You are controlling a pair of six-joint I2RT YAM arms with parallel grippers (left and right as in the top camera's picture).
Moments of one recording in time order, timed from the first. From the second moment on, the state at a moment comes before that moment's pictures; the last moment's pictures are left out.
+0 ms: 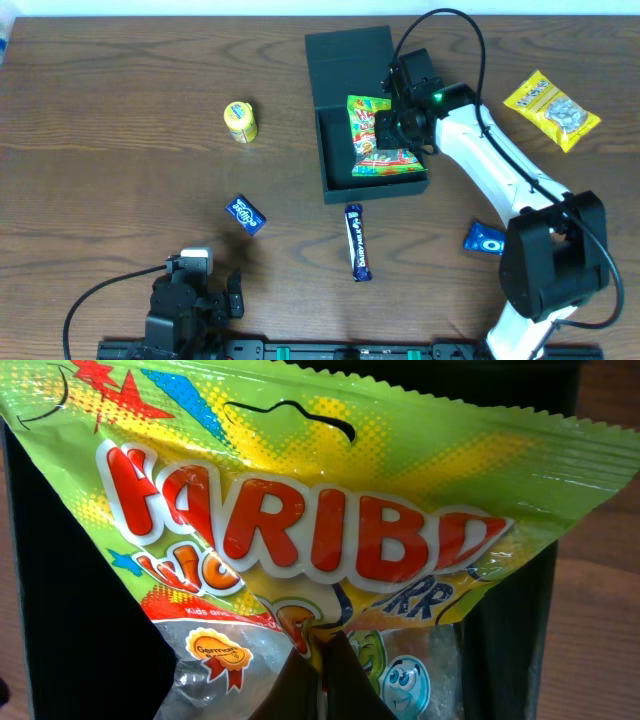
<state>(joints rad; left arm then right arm) -0.23 0.01 0.37 -1.11 -0.08 -0.19 0.37 1.91 1.49 -0.78 -0.09 0.29</state>
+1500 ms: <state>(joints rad) -0.23 0.01 0.37 -1.11 -0.08 -0.19 0.38 2.03 1.47 -0.73 -0.09 0.17</state>
